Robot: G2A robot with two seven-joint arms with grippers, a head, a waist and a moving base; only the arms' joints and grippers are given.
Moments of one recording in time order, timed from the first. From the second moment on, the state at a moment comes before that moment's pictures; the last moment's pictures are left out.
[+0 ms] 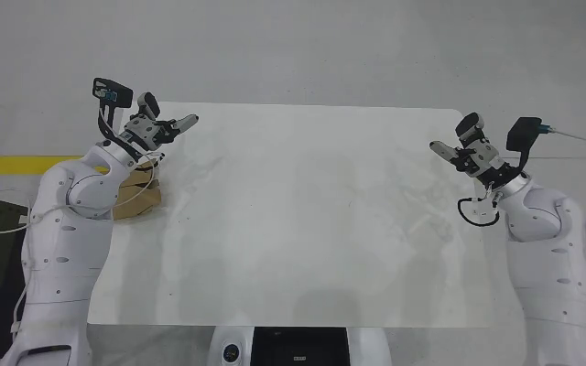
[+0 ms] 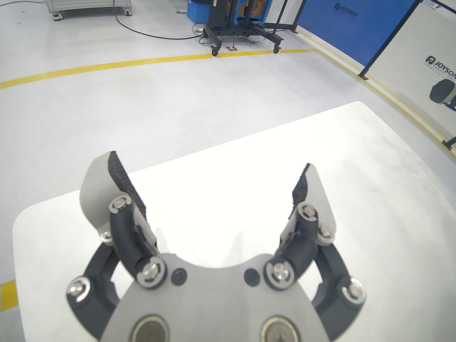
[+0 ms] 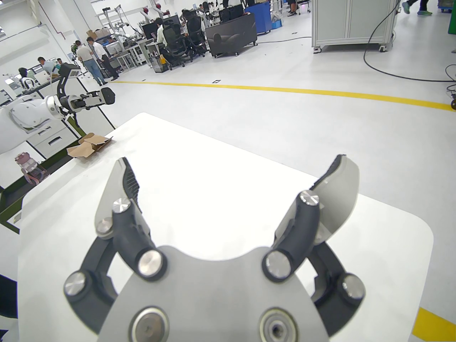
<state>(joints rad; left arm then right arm) 1.01 -1.02 -1.54 -1.41 0.80 -0.54 -0.35 -1.08 -1.08 1.65 -1.32 -0.72 -0.93 0.20</state>
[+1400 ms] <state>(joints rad) 1.14 -0.97 -1.88 -1.29 -0.10 -0.28 -0.85 -1.08 -1.08 1.65 -1.32 -0.72 -0.93 0.20</state>
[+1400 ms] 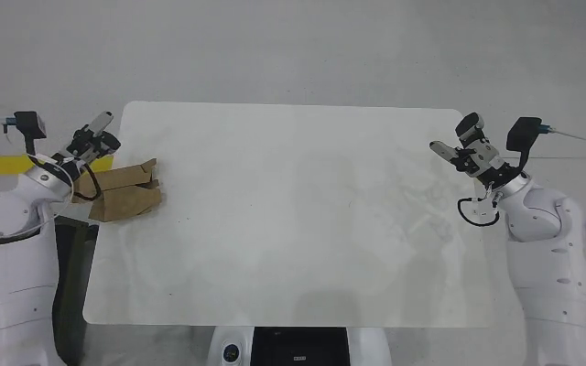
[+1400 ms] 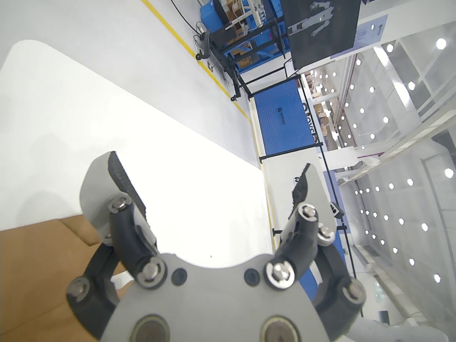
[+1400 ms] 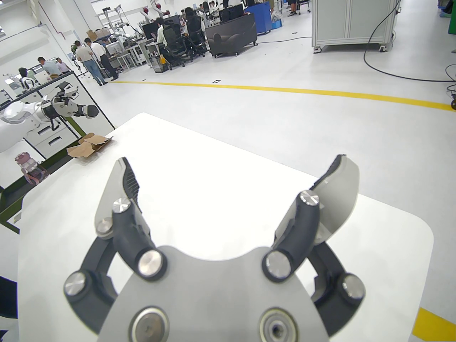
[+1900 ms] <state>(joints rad) 1.18 -0.94 -2.07 -1.13 -0.19 -0.20 -0.73 -1.08 -1.08 1.65 -1.32 -0.72 -0.93 0.20</state>
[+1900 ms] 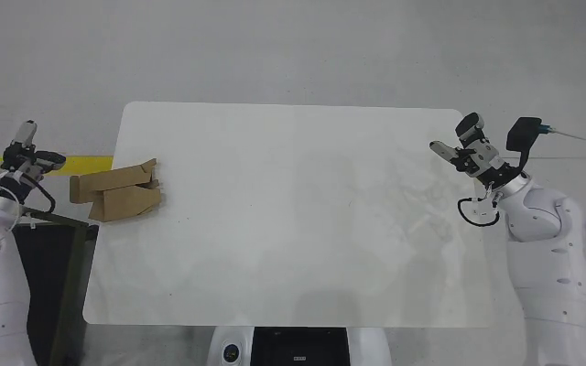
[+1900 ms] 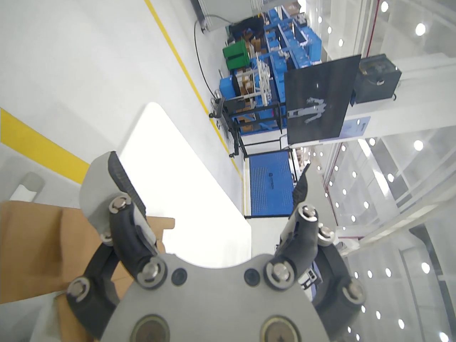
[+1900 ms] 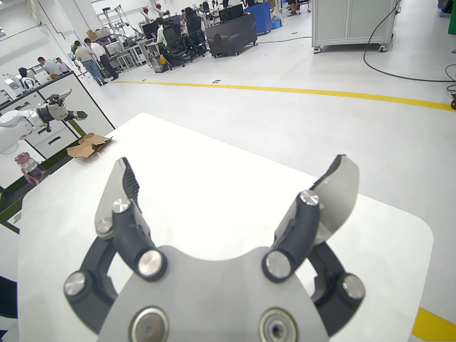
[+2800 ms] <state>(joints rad) 1.15 -0.92 -2.01 -0.78 -0.08 -0.20 -0.70 -1.08 -1.08 1.65 -1.32 -0.72 -0.93 0.20</state>
